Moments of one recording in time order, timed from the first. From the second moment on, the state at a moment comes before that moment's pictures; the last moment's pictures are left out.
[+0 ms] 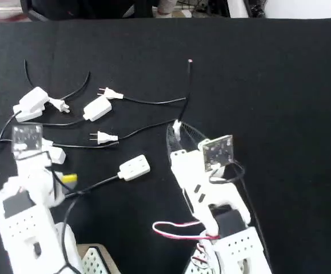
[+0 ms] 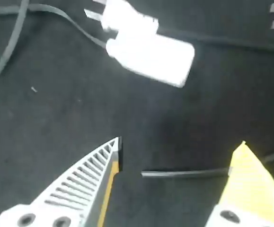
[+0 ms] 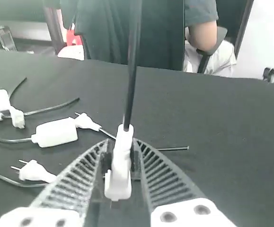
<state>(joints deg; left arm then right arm) -31.6 -72.4 78.6 62.0 -21.1 -19.6 -90.6 97.2 14.9 0.7</state>
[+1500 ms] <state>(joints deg) -31.9 -103.7 91.0 72.3 -24.2 -34.5 -10.1 96.0 -62.7 7.3</state>
